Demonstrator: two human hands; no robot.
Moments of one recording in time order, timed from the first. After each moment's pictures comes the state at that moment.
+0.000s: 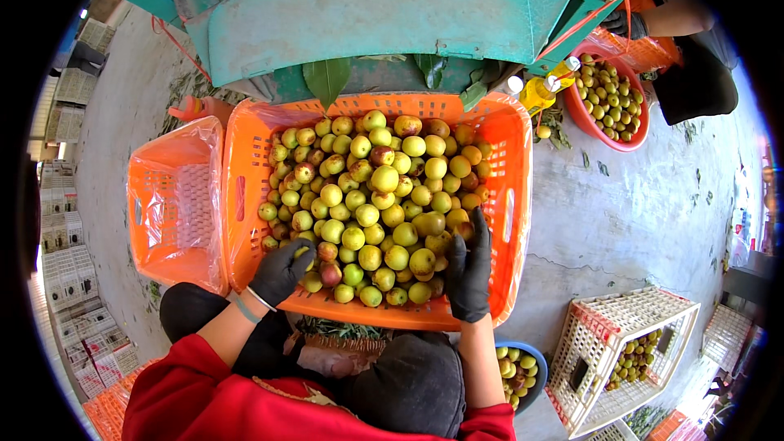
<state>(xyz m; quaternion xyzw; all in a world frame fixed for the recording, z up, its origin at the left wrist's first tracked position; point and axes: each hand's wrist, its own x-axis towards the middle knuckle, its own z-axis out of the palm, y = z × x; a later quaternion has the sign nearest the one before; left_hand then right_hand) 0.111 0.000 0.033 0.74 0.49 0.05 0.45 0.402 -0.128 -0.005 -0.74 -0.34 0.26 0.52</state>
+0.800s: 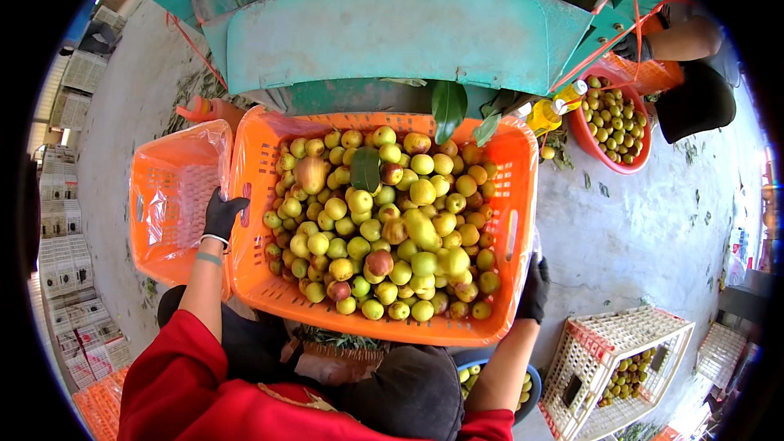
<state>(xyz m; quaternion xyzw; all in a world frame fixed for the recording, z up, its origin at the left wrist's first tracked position) 0.002 0.138 -0.028 0.52 0.64 0.29 0.49 0.526 -0.198 -0.074 -0.64 0.03 0.42 0.64</state>
